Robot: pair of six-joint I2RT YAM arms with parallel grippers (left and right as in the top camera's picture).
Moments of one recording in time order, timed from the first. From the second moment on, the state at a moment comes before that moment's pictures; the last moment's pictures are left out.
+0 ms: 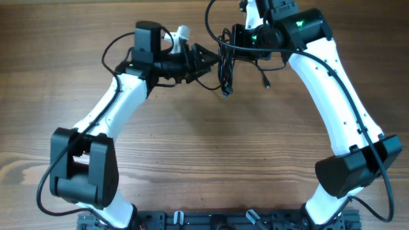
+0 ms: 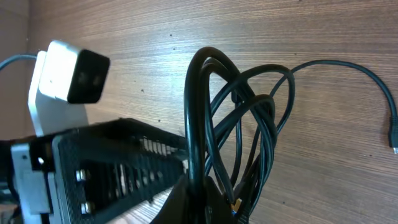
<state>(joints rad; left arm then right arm) -0.24 1.79 1.26 -0.17 0.97 -0.83 0.38 1.88 1.98 -1.12 -0.32 0.43</state>
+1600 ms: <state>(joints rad) -0.23 1.79 1.26 -0.29 1.09 -0.44 0.15 1.77 1.98 -1.17 -0.24 0.45</state>
